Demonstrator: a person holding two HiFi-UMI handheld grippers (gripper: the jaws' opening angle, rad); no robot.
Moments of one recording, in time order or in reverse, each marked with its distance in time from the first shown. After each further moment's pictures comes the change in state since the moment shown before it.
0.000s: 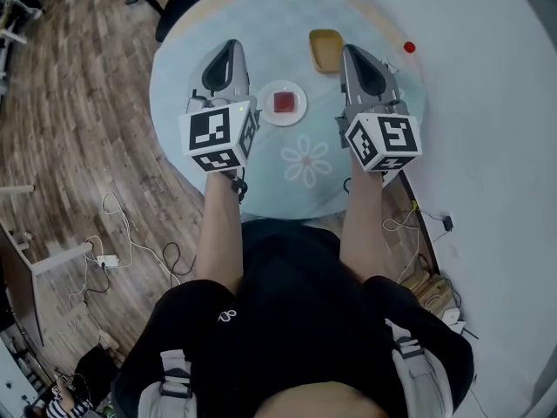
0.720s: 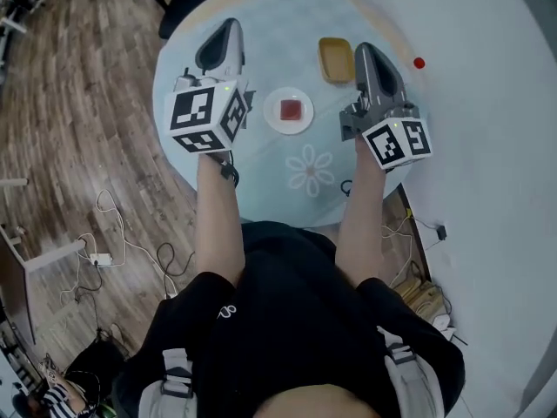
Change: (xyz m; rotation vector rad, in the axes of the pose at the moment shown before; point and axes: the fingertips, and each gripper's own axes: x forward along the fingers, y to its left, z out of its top) left arm 0.035 0.051 0.029 -0.077 -0.087 -0.048; right arm 0.037 -0.008 0.012 0.215 -0.211 0.106
